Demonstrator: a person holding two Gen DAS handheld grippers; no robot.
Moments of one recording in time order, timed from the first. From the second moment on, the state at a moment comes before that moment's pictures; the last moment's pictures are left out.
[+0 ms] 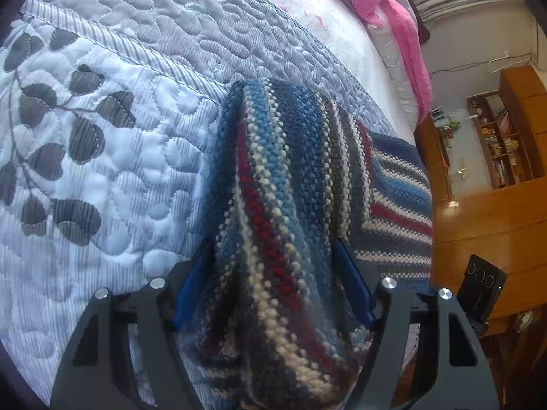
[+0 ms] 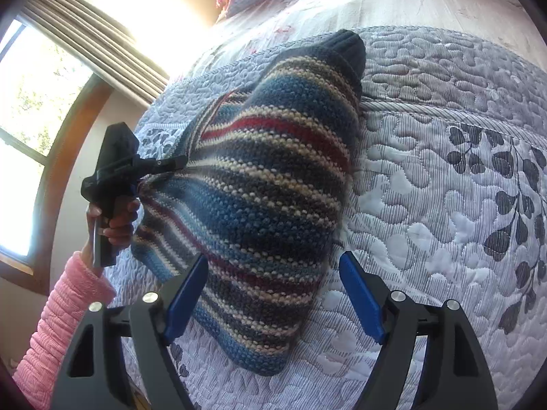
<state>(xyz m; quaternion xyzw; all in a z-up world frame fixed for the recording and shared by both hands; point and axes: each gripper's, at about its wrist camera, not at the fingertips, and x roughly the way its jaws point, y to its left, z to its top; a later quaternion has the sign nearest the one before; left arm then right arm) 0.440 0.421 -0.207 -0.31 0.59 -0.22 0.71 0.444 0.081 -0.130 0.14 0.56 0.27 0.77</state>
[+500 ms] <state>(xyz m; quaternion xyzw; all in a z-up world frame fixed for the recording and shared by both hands) 0.442 0.371 -0.218 -0.25 0.58 -0.30 0.71 0.500 0.103 -0.185 0.26 0.58 0.29 0.72</state>
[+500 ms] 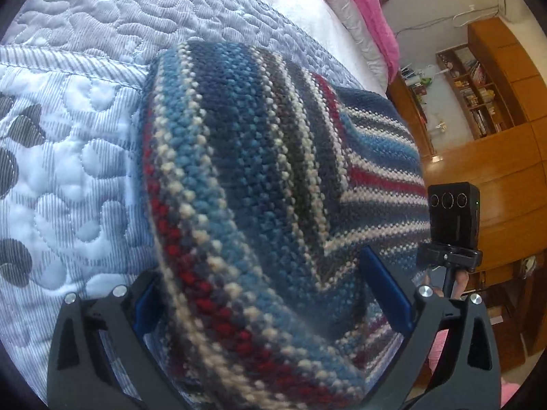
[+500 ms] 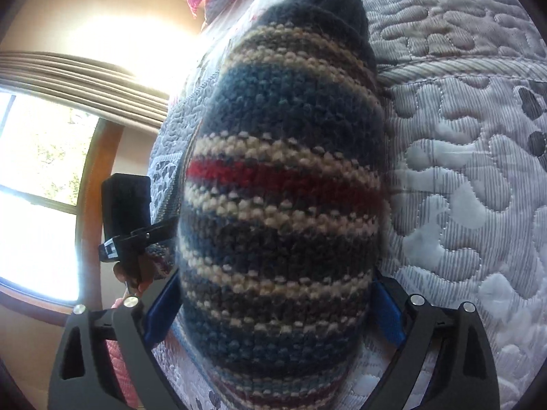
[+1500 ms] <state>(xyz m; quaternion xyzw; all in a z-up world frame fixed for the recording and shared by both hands) 0.282 0.172 -0.178 -0.21 0.55 -0.37 0.72 0.323 -0.079 -0.172 0.30 0.57 0.27 0.72</state>
